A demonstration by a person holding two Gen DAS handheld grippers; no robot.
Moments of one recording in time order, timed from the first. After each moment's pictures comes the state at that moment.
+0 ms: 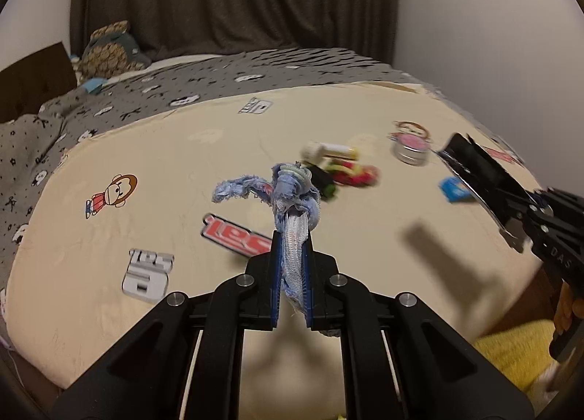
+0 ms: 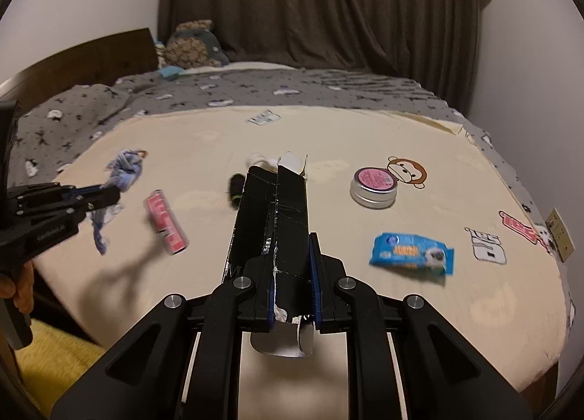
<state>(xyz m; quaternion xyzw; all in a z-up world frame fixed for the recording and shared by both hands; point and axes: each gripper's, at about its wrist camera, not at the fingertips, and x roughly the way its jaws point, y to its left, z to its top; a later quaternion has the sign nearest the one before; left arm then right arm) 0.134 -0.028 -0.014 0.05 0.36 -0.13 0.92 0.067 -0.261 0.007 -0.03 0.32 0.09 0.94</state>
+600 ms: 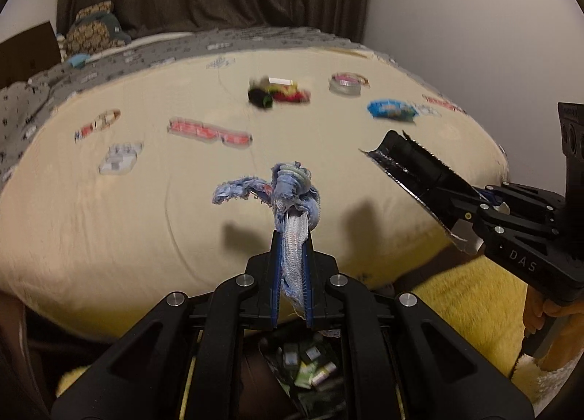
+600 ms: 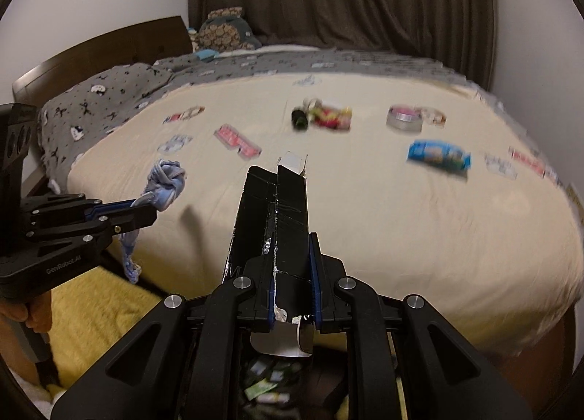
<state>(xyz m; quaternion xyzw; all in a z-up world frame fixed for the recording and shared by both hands) -0.003 -0.032 -0.059 0.03 0.39 -0.18 0.90 -0.048 -0.239 -0.041 -0.01 0.37 0.15 0.92</state>
